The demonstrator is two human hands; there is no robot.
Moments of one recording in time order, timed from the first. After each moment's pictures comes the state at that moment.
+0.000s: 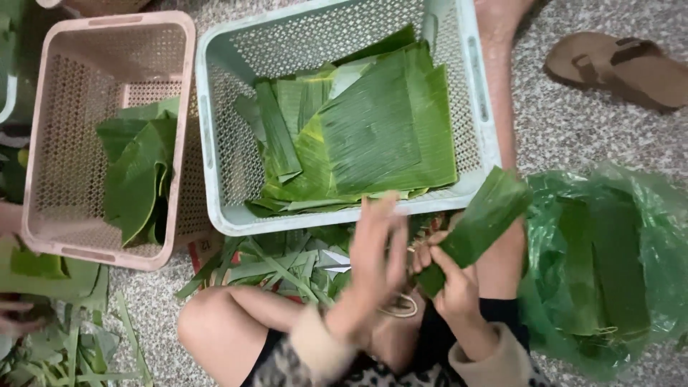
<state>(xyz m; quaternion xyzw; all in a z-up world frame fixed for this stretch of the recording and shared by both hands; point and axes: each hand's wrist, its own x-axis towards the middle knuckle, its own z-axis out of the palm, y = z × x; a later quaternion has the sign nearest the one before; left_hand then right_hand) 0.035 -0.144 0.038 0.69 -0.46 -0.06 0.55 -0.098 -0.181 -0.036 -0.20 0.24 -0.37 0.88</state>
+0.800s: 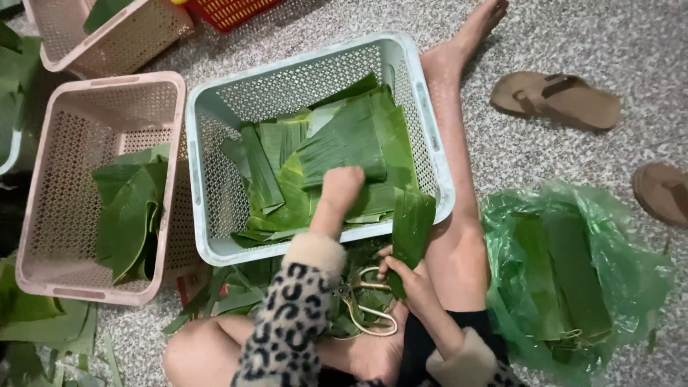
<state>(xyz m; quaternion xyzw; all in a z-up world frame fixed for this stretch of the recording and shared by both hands) 0.183 -0.261 -0.191 0.76 -0.65 0.02 -0.05 -0.085 -0.185 -0.107 -0.32 0.40 -0.28 0.81</state>
